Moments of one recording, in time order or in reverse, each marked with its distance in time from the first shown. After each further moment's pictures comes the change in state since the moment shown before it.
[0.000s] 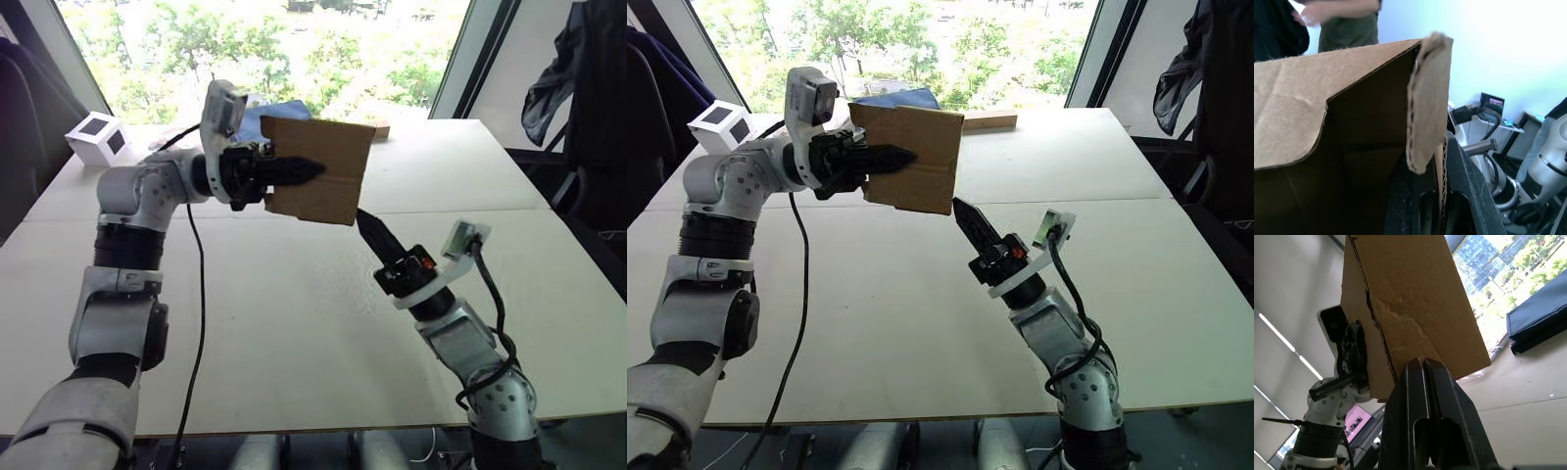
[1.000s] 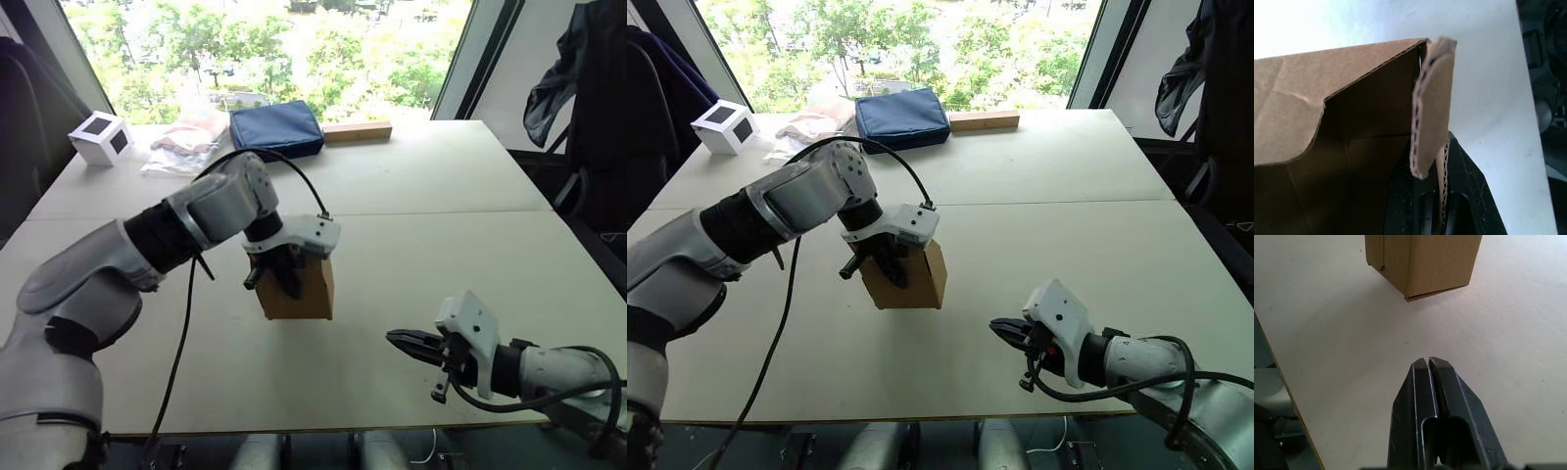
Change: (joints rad) left arm -0.254 0.150 -0.980 -0.265 0.455 -0.083 -0.163; right arm 0.291 -0.704 -0.050 -0.286 -0.470 0.231 0.314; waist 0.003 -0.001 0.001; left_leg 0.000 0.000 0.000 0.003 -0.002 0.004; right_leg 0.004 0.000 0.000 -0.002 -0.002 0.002
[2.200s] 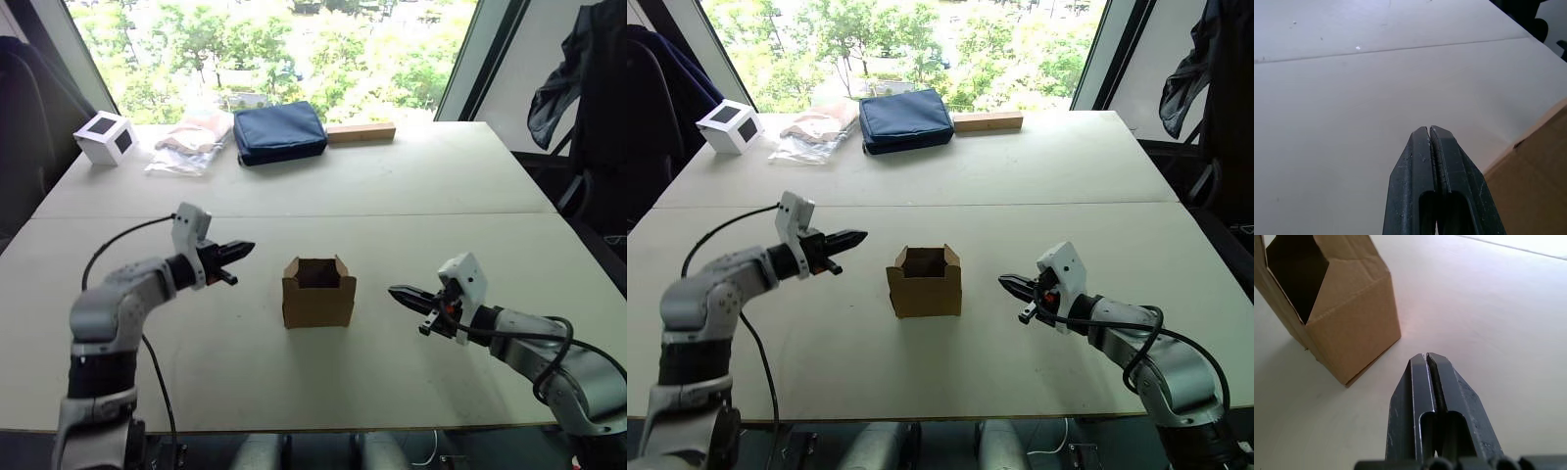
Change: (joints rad) left arm 1.065 -0.264 1.188 -0.358 -0.280 0.115 0.940; right arm -0.262 0.249 0.092 0.462 -0.167 -0.105 0.121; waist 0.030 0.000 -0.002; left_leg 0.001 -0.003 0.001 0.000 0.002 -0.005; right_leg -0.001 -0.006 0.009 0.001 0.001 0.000
